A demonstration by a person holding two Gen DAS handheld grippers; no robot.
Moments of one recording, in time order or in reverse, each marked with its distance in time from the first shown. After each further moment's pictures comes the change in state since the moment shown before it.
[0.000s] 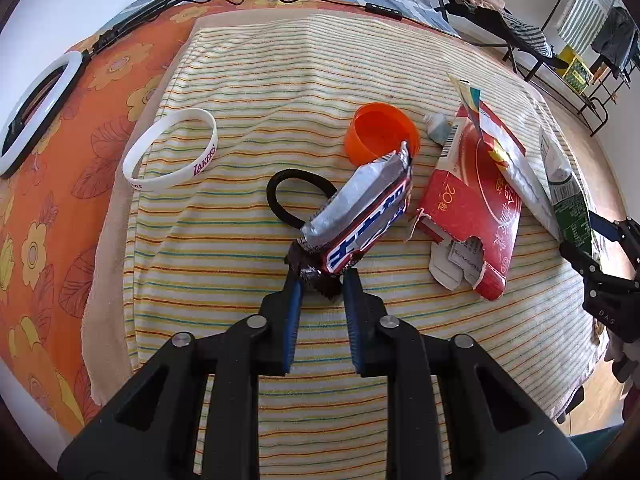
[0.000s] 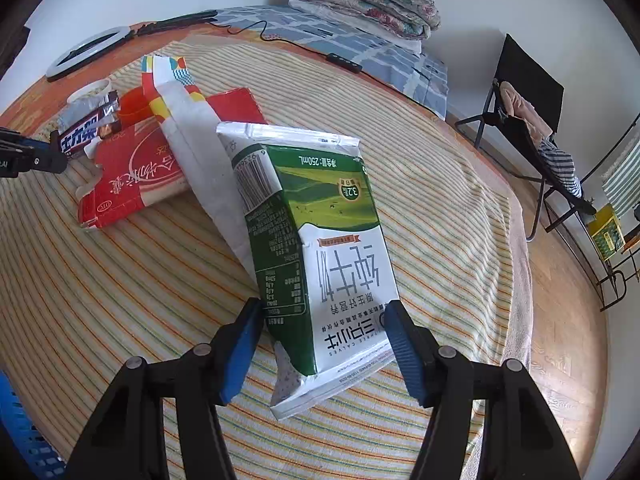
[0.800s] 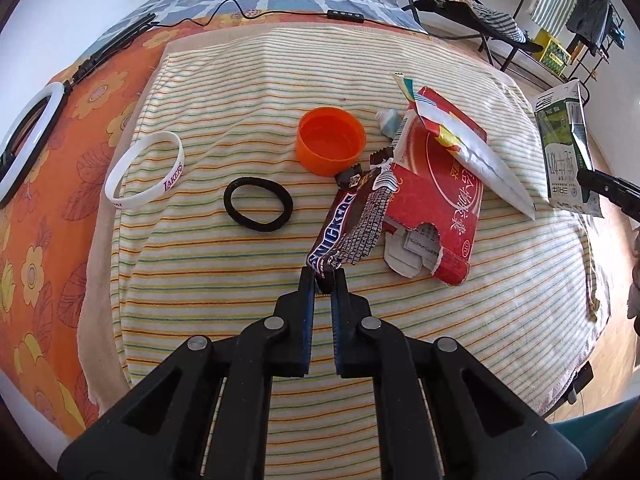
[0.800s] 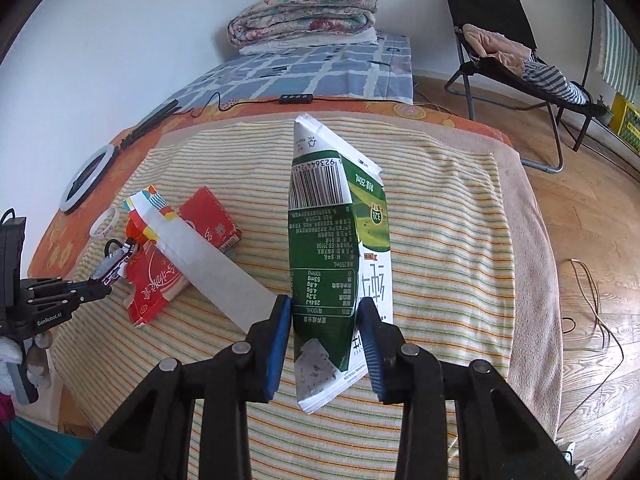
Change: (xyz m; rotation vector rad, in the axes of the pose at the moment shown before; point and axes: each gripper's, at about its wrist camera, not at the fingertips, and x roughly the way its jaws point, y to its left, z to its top) left arm -0.013 -0.027 -0.008 0.093 -0.027 -0.019; right arm -0.023 -0.090 0.004 0.367 -0.062 0.247
